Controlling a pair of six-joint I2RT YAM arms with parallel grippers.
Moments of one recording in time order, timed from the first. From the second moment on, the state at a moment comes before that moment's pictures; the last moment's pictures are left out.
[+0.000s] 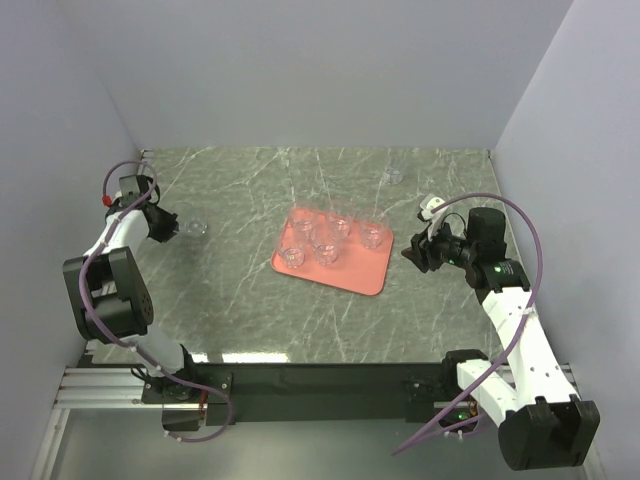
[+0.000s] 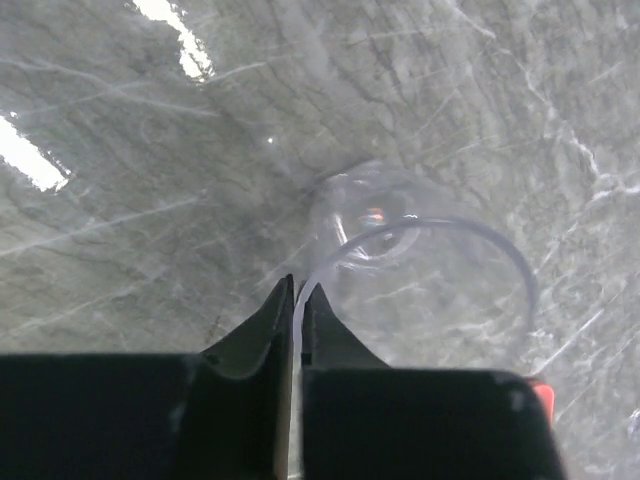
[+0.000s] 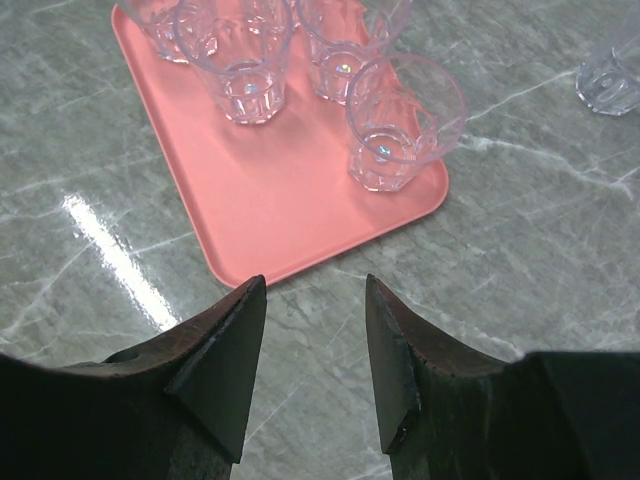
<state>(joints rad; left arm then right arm) 0.27 1.63 1.11 -0.44 -0.03 -0.82 0.04 0.90 0.79 -0.49 -0.66 -0.49</state>
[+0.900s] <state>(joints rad) 0.13 1.04 0.81 -0.42 0.35 -0.74 0.02 0.91 0.79 -0.49 -0.68 -0.51</state>
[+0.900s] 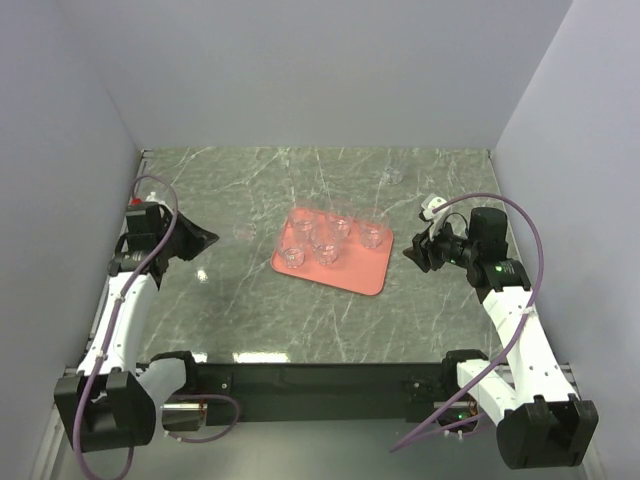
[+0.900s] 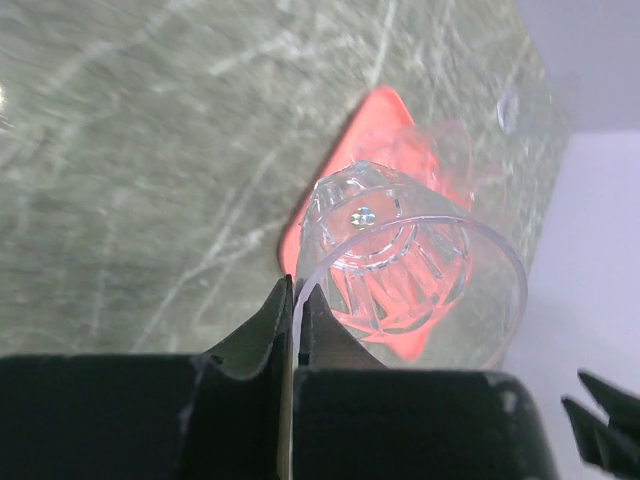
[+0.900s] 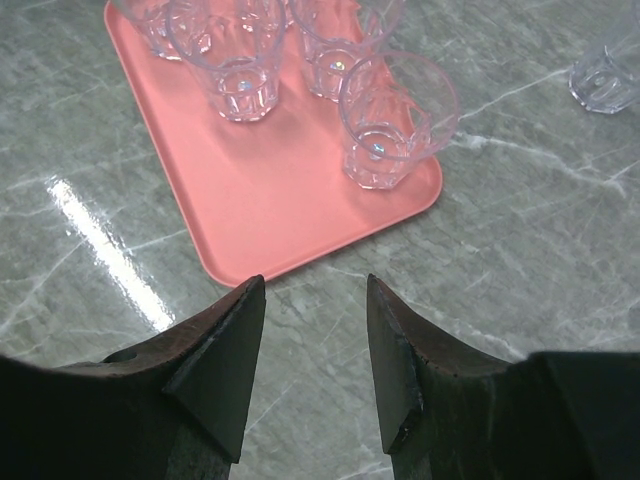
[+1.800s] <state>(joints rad) -0.54 1.13 0.78 -0.32 0.31 -0.73 0.01 0.91 0.79 -0.49 -0.68 -0.51</state>
